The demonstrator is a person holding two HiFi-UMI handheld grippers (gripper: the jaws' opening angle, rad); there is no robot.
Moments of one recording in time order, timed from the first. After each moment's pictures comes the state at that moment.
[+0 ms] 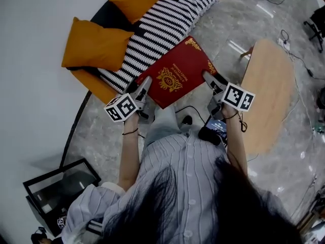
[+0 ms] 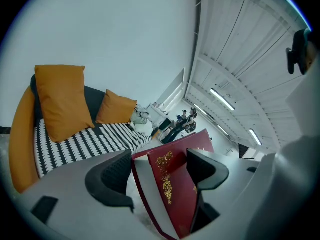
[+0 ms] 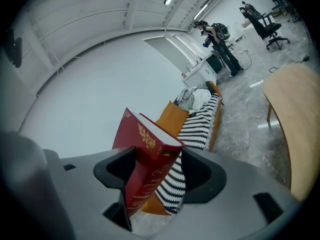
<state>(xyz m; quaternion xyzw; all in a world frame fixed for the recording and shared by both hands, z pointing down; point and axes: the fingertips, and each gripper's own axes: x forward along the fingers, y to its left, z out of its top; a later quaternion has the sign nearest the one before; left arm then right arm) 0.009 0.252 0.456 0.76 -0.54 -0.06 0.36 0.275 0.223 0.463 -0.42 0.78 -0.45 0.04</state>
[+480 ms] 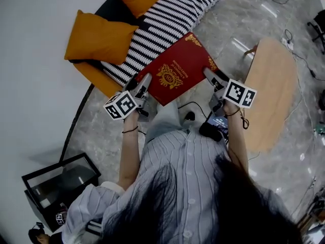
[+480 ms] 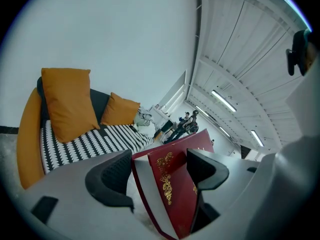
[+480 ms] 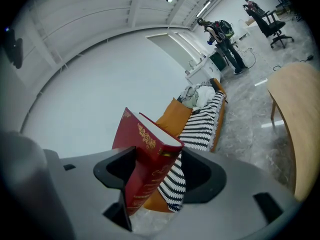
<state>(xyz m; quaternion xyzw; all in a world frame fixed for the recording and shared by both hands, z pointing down) -0.040 0.262 0.464 0.75 -0.55 -0.07 0.37 0.224 0.222 0.467 -0.41 0.79 -0.45 0.02</state>
